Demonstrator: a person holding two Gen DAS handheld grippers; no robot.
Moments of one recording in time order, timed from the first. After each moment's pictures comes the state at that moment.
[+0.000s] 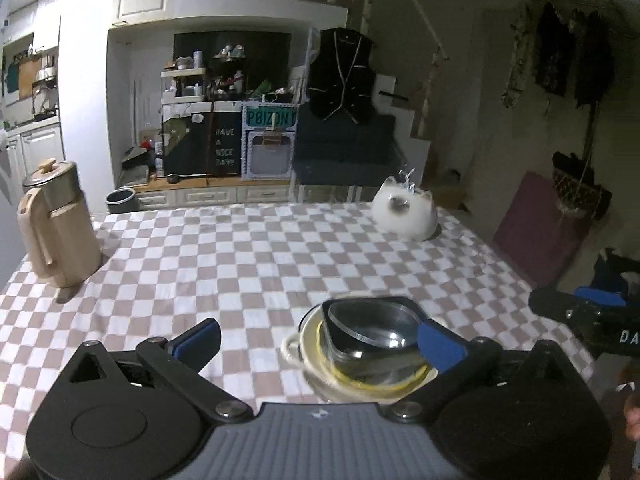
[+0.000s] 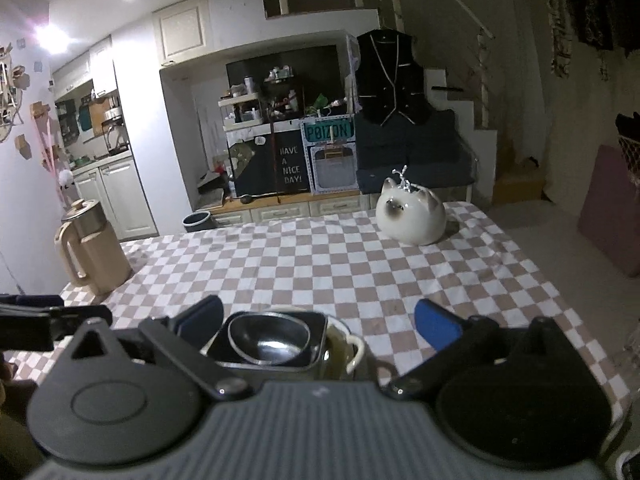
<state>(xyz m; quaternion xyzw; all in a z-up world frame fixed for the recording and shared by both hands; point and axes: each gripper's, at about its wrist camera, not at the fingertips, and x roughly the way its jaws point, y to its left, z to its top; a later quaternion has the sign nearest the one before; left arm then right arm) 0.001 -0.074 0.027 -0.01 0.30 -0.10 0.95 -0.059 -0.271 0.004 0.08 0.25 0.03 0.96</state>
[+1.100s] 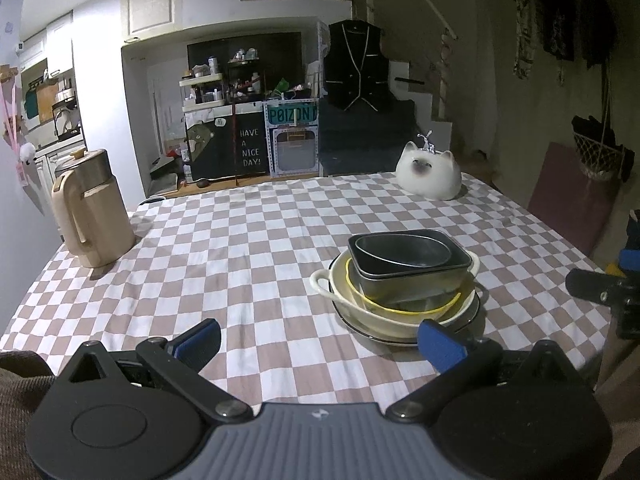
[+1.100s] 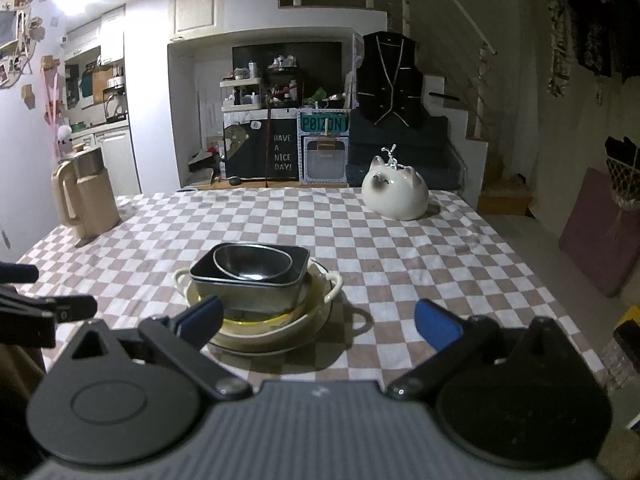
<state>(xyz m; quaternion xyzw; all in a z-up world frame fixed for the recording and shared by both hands) -0.049 -0.077 -0.032 0.04 0.29 -0.07 0.95 -0.103 -0.262 -0.032 0.01 0.26 0.01 0.97</state>
